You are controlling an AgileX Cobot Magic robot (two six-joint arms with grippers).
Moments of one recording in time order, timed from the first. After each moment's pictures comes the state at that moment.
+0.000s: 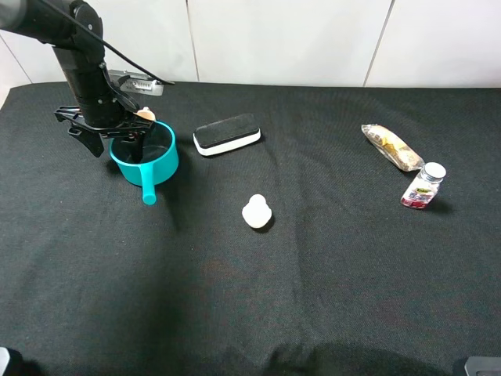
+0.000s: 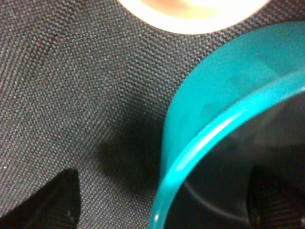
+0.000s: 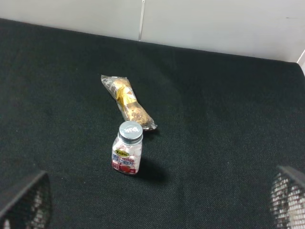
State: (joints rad) left arm -0.22 2.13 -1.39 0.02 0.82 -0.11; right arm 0.03 0.00 -0.50 0.03 1.02 -0.13
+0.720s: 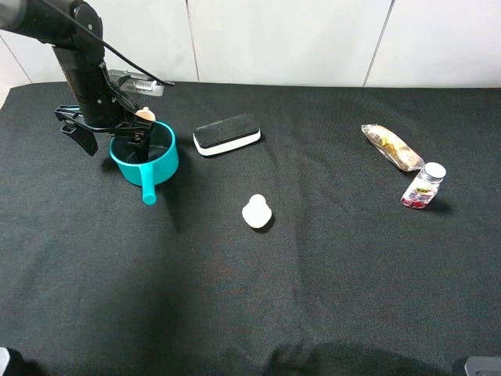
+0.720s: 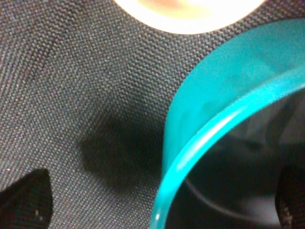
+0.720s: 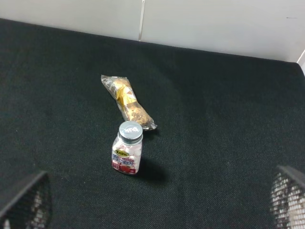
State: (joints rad) left arm -0.22 2.13 -1.39 0.03 0.82 -0.09; right arm 0.03 0.00 -0.50 0.03 1.02 -0.13
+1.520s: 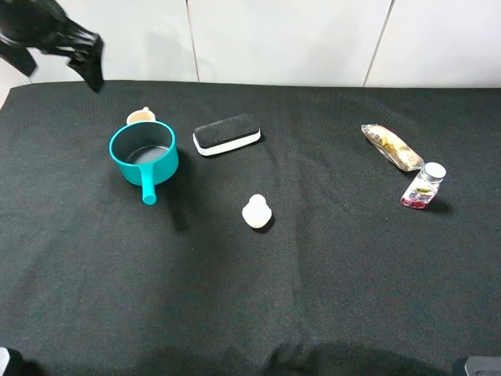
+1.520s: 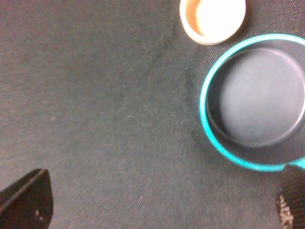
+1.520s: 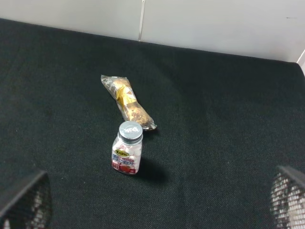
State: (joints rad) left arm -0.22 1.68 -1.36 0.12 0.96 -0.09; right arm 0.03 0.00 -0.50 0.03 1.02 -0.13
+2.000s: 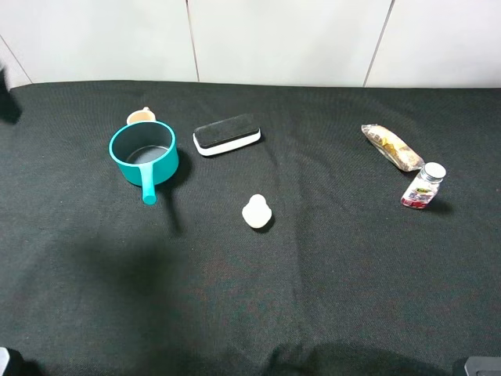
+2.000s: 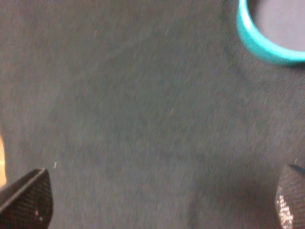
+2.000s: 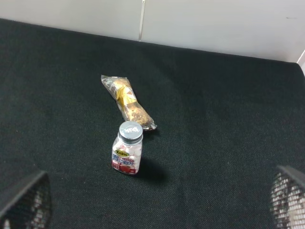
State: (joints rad) left arm -0.14 1.13 -0.91 0.15 0.93 -0.09; right arm 0.03 0.00 -0.50 0.03 1.02 -0.13
